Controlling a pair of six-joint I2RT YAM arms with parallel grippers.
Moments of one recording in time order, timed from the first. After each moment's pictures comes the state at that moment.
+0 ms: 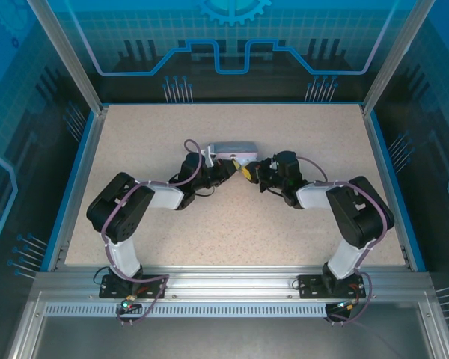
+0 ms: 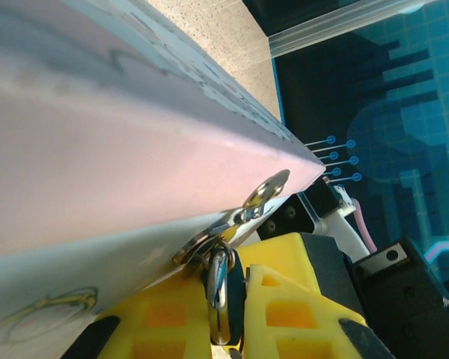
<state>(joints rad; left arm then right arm) -0.52 1.82 0.78 0.73 0.38 -1.06 0.42 1.75 0.72 0.60 -0.48 1.67</state>
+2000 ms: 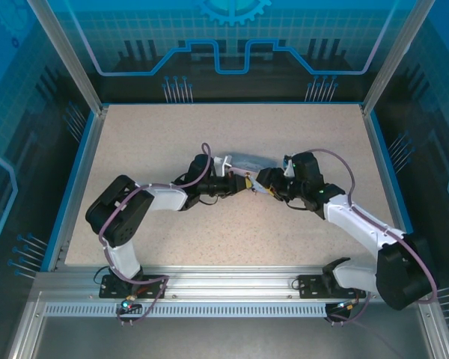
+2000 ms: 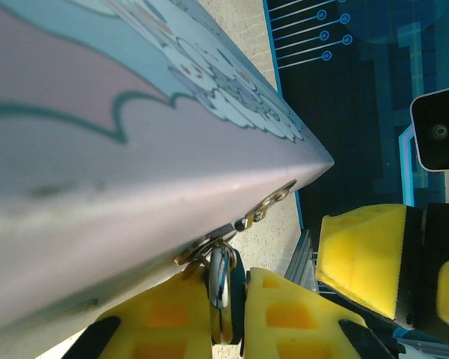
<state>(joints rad) -0.57 1.80 0.83 0.54 0.65 -0.98 0.40 1.23 0.71 -0.15 -0.41 1.01</state>
